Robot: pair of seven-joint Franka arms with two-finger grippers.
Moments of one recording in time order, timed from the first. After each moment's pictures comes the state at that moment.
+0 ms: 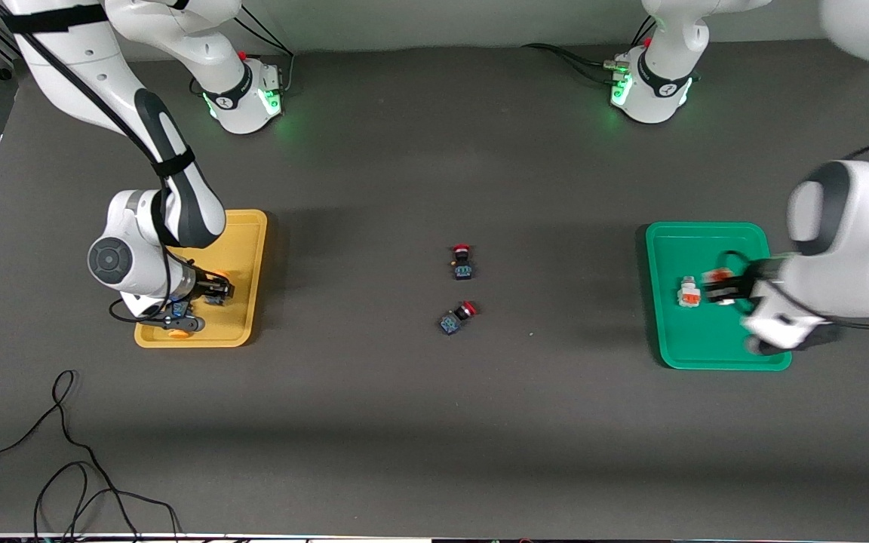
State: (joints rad) left arm 0.14 0.35 -0.14 -1.67 0.07 1.74 -0.20; right arm 0.27 0.37 -0.24 -2.15 0.10 2.33 0.14
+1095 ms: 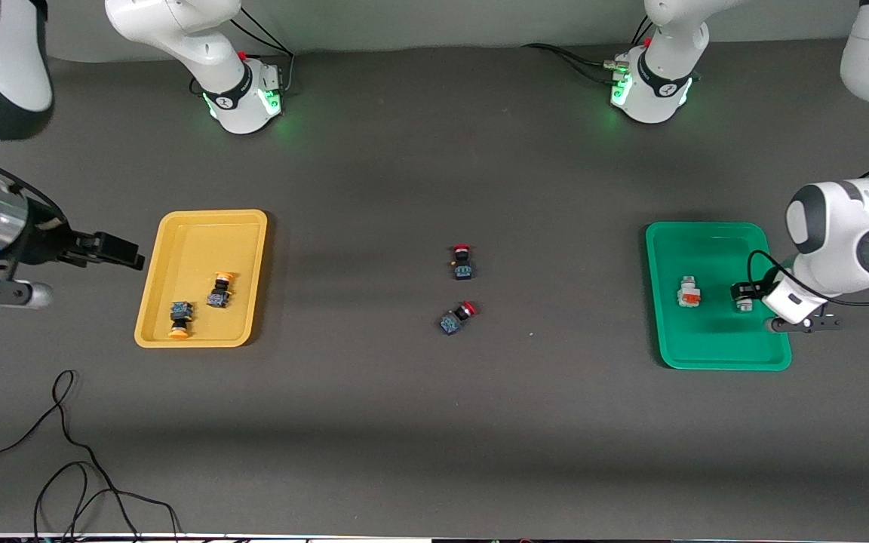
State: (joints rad) left arm 0.36 0.41 -0.15 -2.07 0.20 2.35 0.02; right arm 0.27 0.15 -0.25 -1.50 0.11 1.57 0.13
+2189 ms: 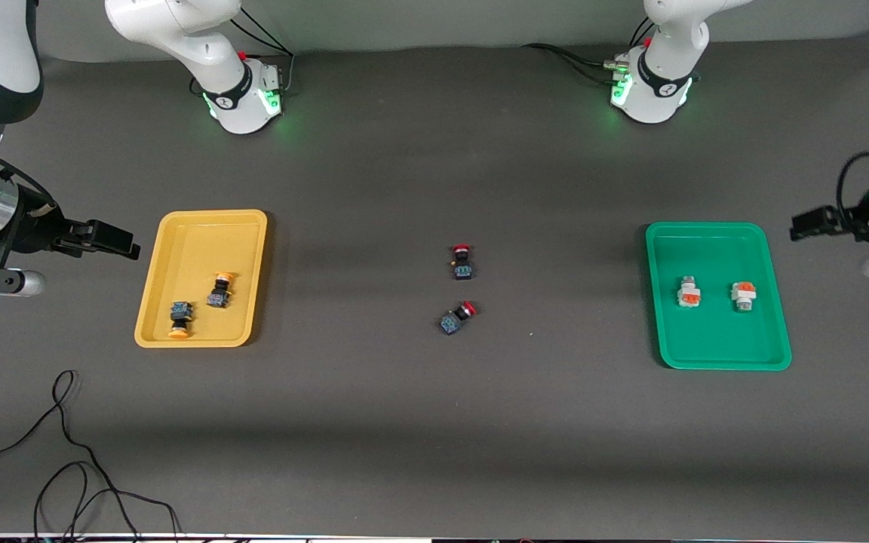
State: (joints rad) left arm 0.27 0.03 -0.22 -1.74 0.03 1.63 0.11; right arm 0.28 0.14 -0.25 -1.50 0.11 1.55 0.13
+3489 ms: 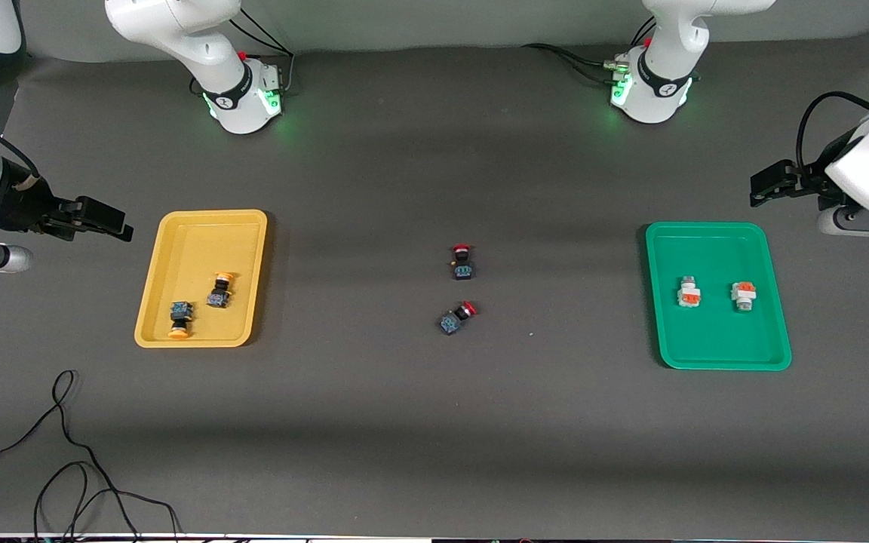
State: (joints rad) left arm -0.08 -0.02 0.02 -1.67 -0.01 1.52 0.02; right arm 0.29 0.08 -0.26 -1.51 0.10 1.51 0.13
